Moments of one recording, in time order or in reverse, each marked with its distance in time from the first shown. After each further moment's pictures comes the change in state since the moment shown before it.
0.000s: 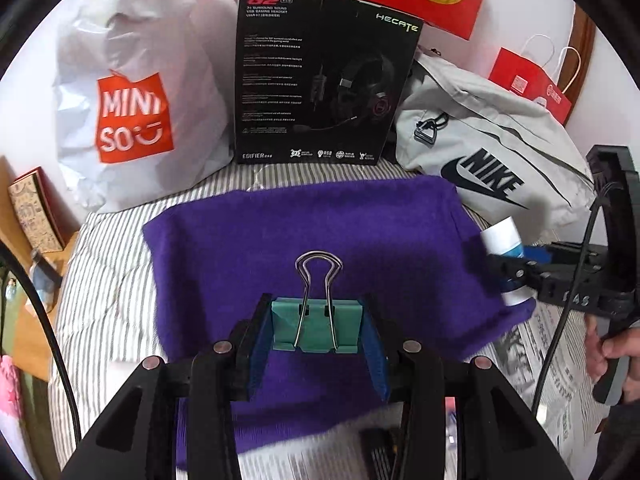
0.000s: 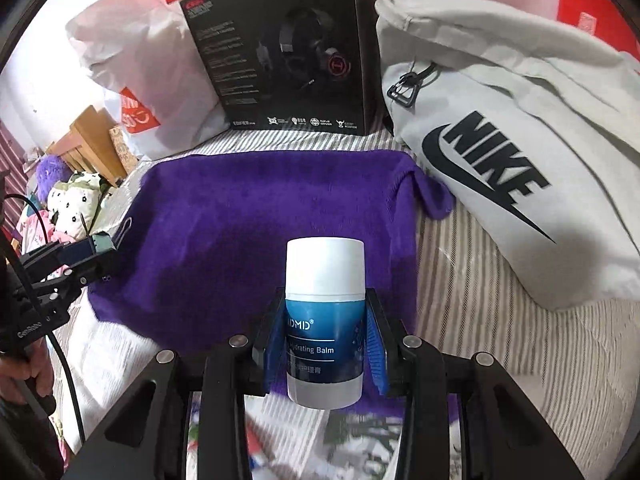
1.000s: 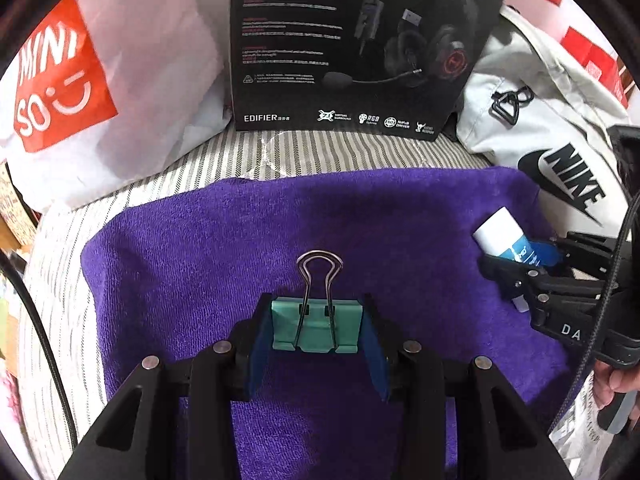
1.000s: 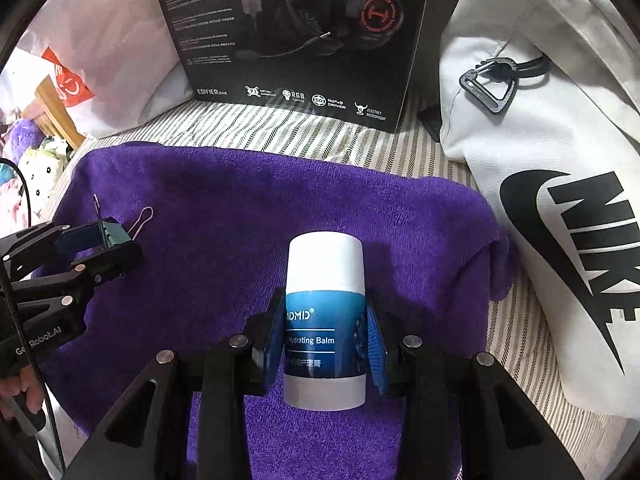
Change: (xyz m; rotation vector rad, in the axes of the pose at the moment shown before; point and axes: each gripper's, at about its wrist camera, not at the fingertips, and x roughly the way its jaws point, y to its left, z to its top) left arm 0.107 0.013 0.037 -0.030 0.137 0.055; right arm 0.099 0.021 0.058 -0.097 0.108 -0.090
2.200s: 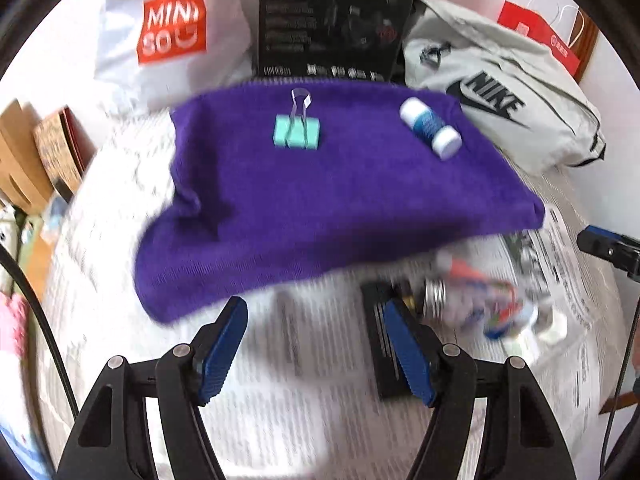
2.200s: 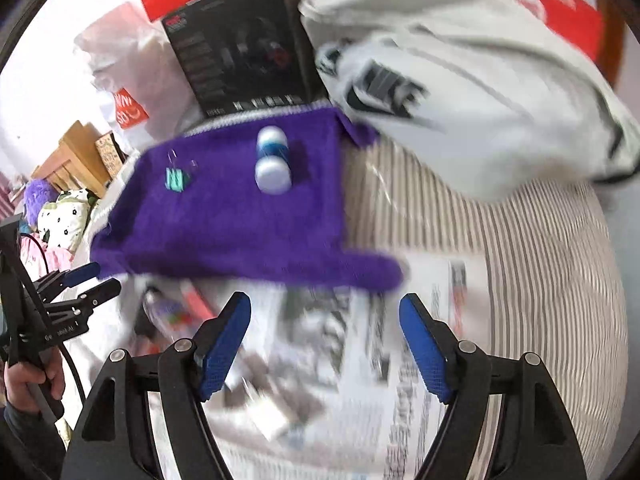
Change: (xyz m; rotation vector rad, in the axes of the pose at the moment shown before) left arm -0.102 -0.015 -0.154 -0.022 -0.012 0.013; right arm -0.149 -0.056 -0.190 0.240 -0.103 0.046
